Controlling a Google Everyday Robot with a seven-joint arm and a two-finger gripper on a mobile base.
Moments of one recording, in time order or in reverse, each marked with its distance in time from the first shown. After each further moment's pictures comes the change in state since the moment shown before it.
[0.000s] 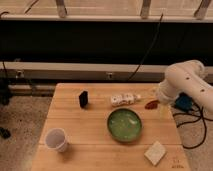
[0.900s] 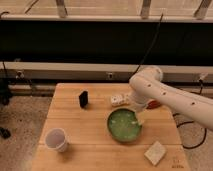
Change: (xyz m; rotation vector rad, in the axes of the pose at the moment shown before) arm -0.096 -0.011 0.045 -0.067 -0.001 -0.214
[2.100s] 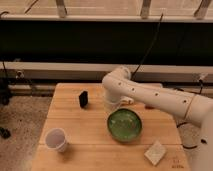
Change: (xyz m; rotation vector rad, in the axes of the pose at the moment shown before) arm -0.096 -0.077 0.044 -0.006 -0.110 -0.138
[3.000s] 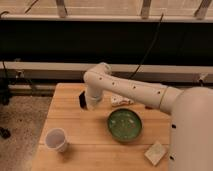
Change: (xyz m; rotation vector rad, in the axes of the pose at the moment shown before) arm -0.056 -0.078 0.011 0.039 -0.066 -0.034
